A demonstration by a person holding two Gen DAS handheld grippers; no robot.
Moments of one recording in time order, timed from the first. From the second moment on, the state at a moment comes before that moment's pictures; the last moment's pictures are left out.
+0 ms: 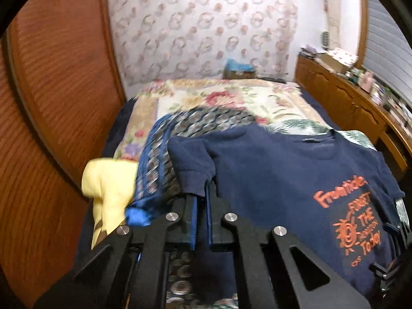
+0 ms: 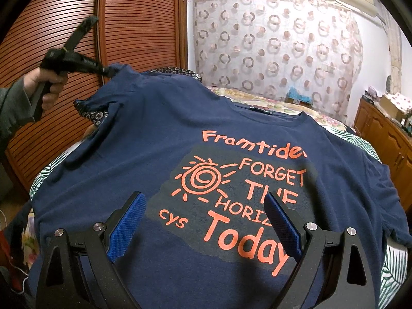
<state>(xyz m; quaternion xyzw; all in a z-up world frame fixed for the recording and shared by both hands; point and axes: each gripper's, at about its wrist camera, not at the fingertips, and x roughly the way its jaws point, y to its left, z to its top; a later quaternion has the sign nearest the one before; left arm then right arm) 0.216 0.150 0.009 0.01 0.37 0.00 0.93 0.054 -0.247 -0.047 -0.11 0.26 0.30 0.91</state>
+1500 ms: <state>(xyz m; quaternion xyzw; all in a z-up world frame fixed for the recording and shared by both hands) 0.160 -0.004 -0.093 0.06 0.41 -0.15 0.90 0.066 -0.299 -0.032 -0.05 0.27 0.27 0.92</state>
